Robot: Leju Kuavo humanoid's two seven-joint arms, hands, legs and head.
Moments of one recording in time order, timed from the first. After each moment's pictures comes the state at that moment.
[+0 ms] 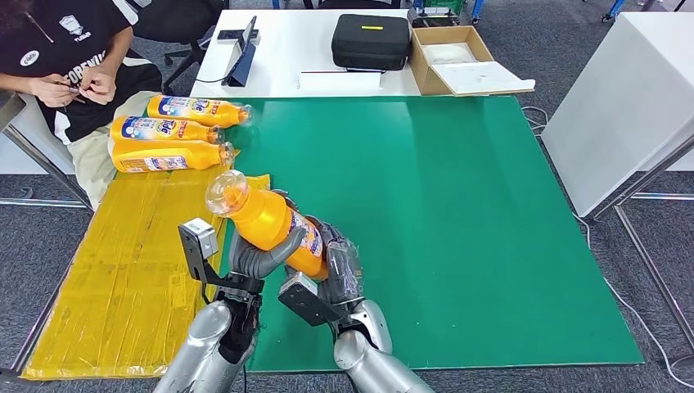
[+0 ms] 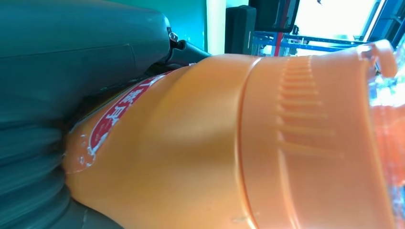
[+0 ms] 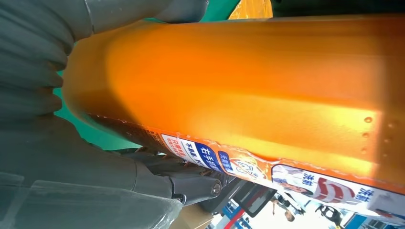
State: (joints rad) left arm -0.21 -0.19 -0.22 -1.28 0.20 -0.06 -0.45; right arm -0.42 0.36 0.69 -0.52 0.48 -0.65 -0.55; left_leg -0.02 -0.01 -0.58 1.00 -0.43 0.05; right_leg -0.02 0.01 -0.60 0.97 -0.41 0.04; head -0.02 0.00
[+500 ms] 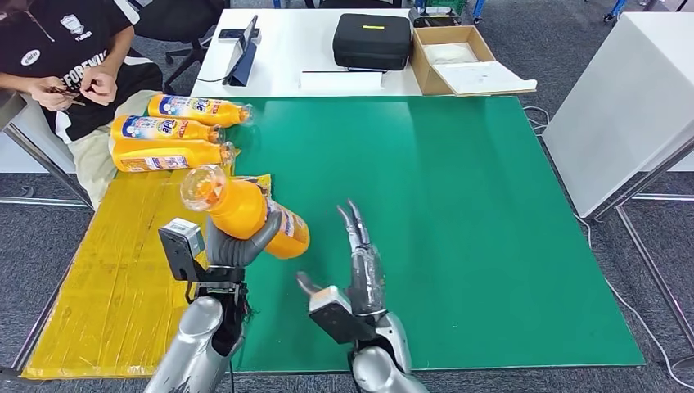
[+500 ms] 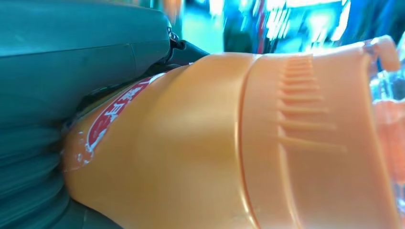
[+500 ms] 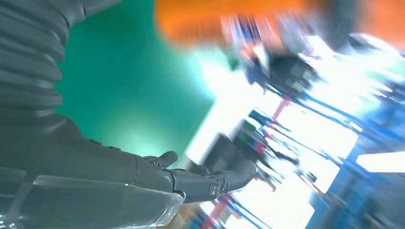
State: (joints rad) left arm -0.21 -0.18 -0.16 -1.32 0.01 0.17 -0.52; right arm -0.17 0.23 0.64 -1.06 0.53 -0.54 -0.51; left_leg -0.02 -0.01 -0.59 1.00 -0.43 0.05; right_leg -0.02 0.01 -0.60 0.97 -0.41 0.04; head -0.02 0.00
